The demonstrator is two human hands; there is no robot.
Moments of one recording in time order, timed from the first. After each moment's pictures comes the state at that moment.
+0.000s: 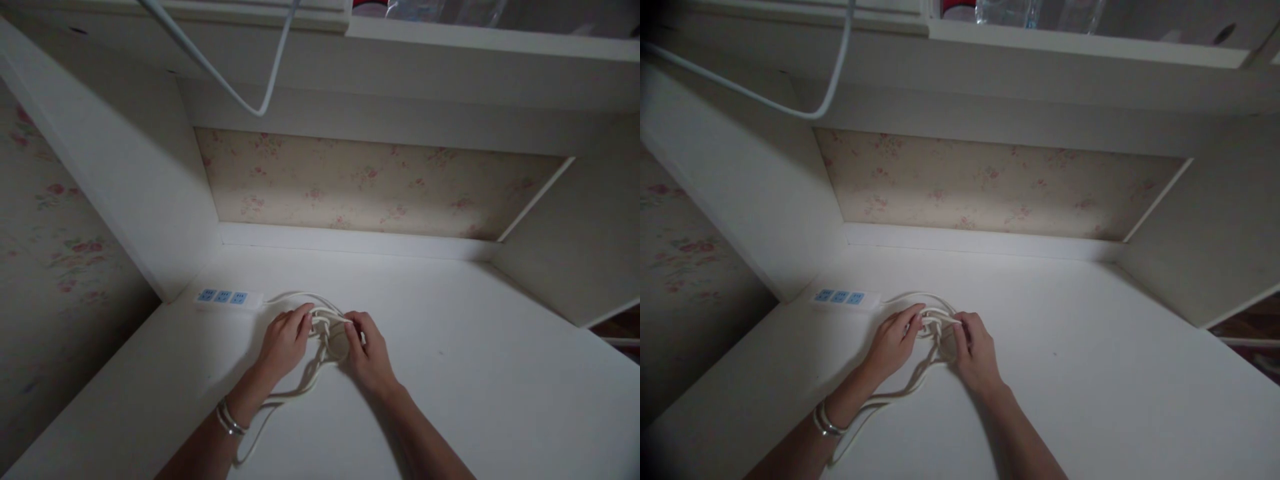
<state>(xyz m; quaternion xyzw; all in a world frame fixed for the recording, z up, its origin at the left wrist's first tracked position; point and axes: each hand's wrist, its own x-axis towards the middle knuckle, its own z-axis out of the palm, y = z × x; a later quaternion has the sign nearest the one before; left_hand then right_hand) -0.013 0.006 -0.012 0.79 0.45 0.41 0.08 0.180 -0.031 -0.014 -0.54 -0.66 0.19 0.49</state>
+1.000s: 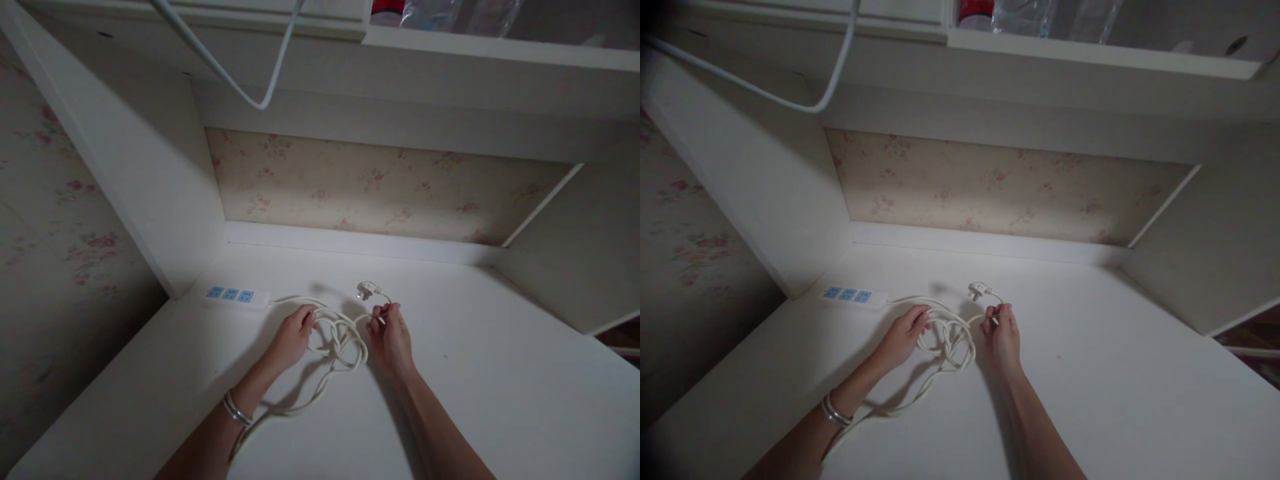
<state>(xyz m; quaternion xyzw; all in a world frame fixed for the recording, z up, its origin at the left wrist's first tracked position) -0.011 0.018 -0.027 0.71 0.45 0.42 0.35 0.199 -0.004 -0.014 -0.40 -0.27 0.48 0.73</state>
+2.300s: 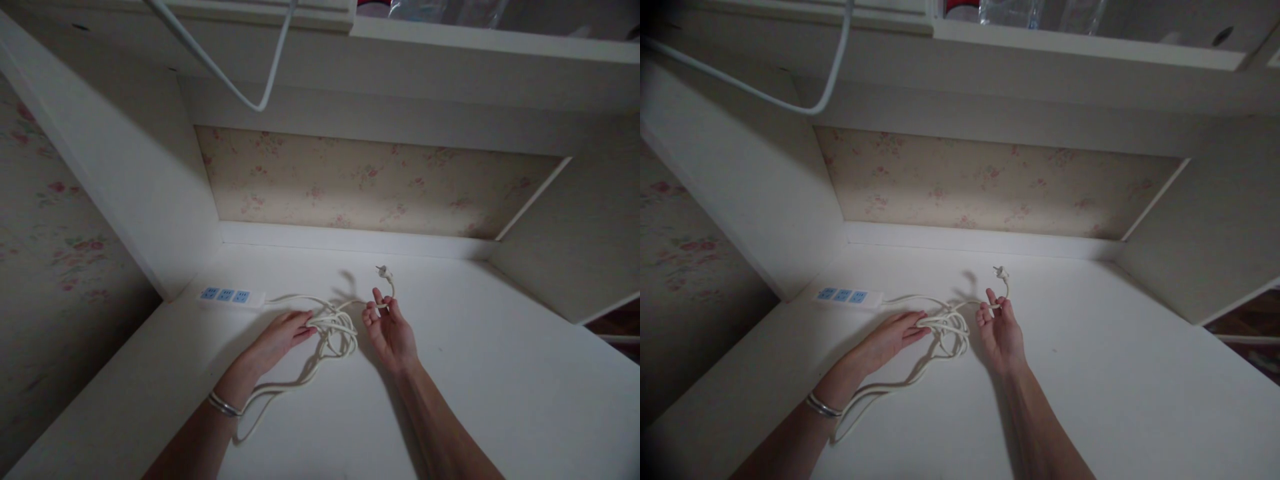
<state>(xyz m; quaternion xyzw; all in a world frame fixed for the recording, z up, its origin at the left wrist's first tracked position) -0.020 0.014 -0.009 0.39 0.36 0.40 0.74 0.218 -0.002 -0.013 -0.22 -0.14 0.63 0.73</state>
